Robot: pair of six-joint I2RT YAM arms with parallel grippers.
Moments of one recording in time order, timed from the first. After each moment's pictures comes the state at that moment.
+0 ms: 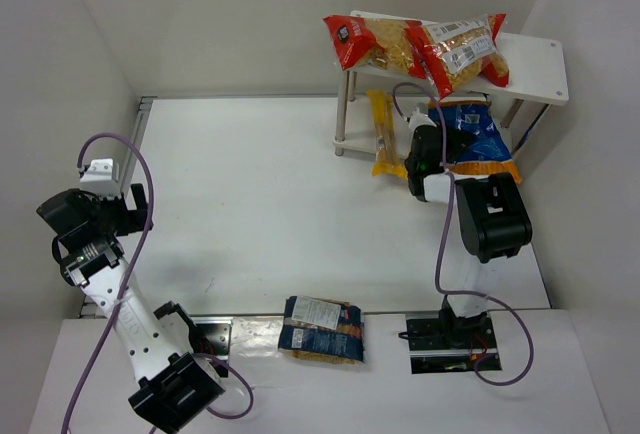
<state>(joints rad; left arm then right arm) 0.74 0.74 0.83 -0.64 0.48 0.34 0.17 1.81 0.89 0.82 0.97 -1.22</state>
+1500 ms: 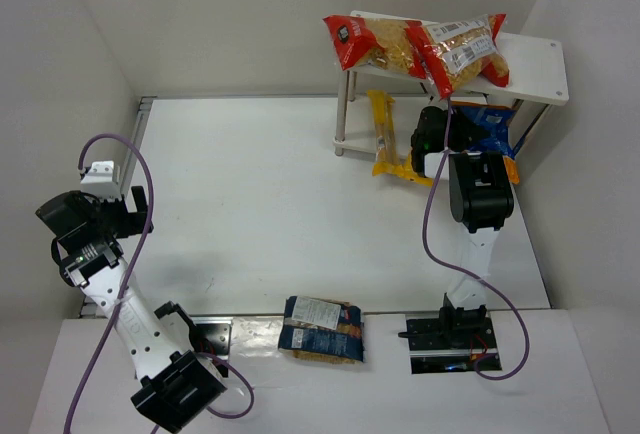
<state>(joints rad) 0.76 0.74 0.83 -0.66 0.50 0.36 0.07 2.11 1.21 0.86 1.20 -1.08</state>
